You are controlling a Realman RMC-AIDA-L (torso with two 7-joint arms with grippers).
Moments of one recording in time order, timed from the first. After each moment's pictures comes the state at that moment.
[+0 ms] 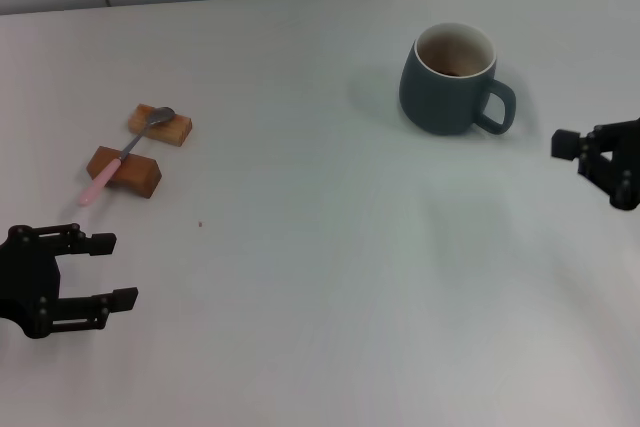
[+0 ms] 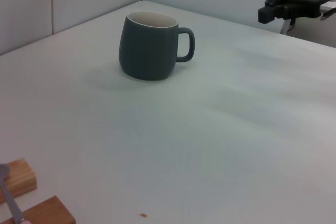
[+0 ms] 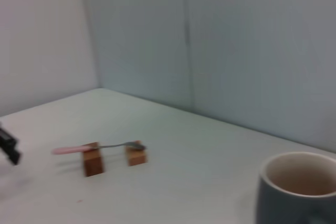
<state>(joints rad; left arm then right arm) -0.38 -2.06 0.46 0.89 2.34 1.81 -1.24 0.34 2.08 -0.56 -0.86 -1.99 -1.61 1.29</state>
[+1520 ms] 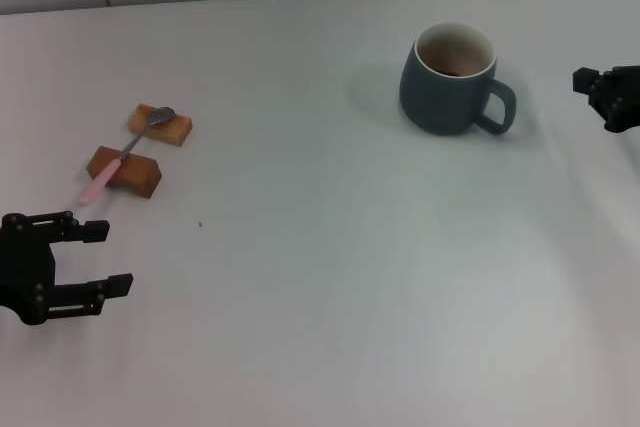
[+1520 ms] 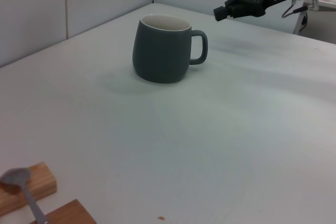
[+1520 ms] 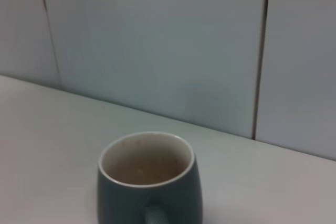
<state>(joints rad) -0.38 -2.06 0.46 0.89 2.33 1.79 -1.24 0.46 2.05 -0.58 -0.72 -1.99 -1.17 1.32</state>
